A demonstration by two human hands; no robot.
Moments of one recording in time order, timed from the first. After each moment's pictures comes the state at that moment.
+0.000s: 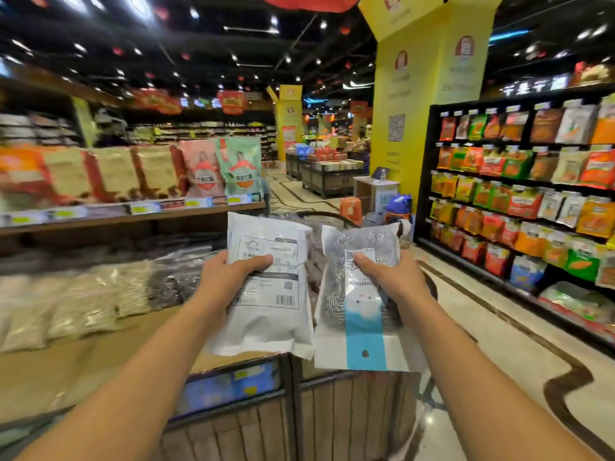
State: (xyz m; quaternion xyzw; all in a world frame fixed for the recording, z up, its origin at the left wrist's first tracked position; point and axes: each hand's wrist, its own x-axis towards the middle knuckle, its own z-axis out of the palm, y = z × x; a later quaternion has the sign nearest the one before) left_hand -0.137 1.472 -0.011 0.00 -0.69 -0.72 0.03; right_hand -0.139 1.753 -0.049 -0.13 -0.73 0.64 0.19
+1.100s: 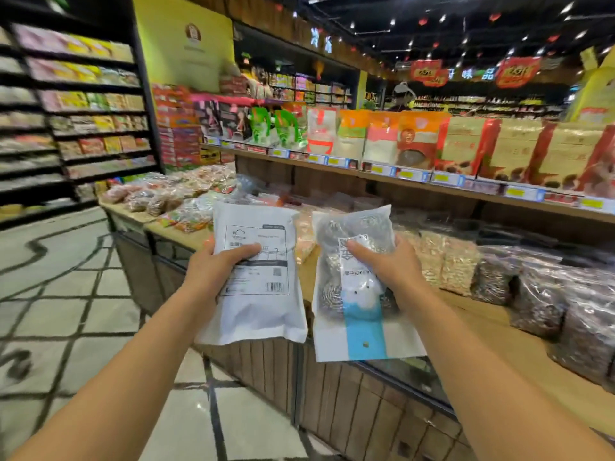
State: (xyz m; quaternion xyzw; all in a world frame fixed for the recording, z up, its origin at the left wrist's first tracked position) left_hand 0.089 0.780 -0.056 0.31 -0.60 -0.67 0.32; right_hand -0.113 0.978 -0.071 0.19 -0.77 0.61 -0.06
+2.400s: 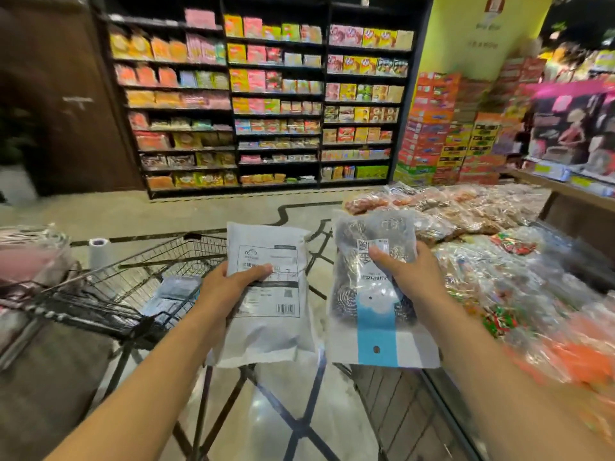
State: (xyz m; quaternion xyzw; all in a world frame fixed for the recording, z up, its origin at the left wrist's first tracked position) left_hand 0.253 0.129 -0.111 0.54 -0.40 -0.54 0.50; right_hand -0.035 0.140 -0.099 0.45 -0.65 0.54 -0.31
